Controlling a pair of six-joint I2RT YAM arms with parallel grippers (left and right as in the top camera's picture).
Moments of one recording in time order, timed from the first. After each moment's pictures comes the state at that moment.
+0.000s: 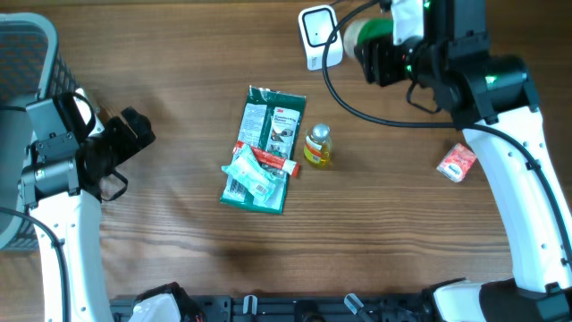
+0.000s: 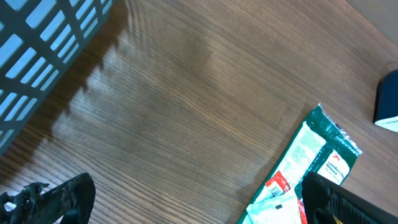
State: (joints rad) left arm 0.32 1.22 1.10 -0.84 0.14 -0.31; right arm 0.28 1.56 1.73 -0.85 -0.12 -0.06
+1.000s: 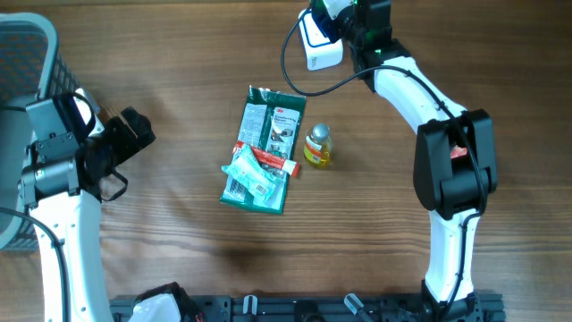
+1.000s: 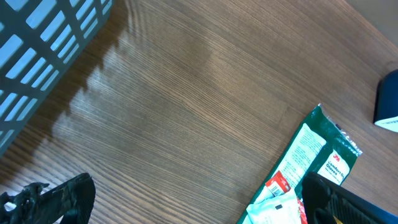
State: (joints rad) left arm 0.32 1.22 1.10 -0.84 0.14 -0.31; right arm 0.28 2.24 1.73 0.20 -0.13 -0.48
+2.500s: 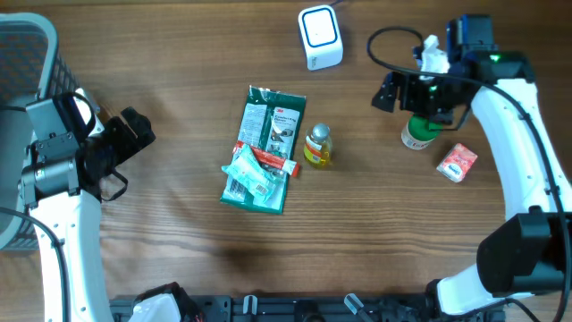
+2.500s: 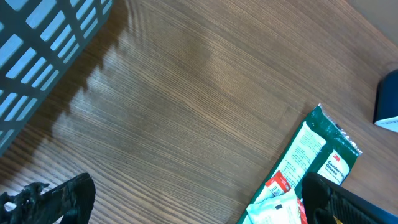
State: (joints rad) left arm 0.32 1.22 1.10 -0.84 0.14 -0.31; right arm 0.05 1.72 1.54 -1.10 -0.39 0.17
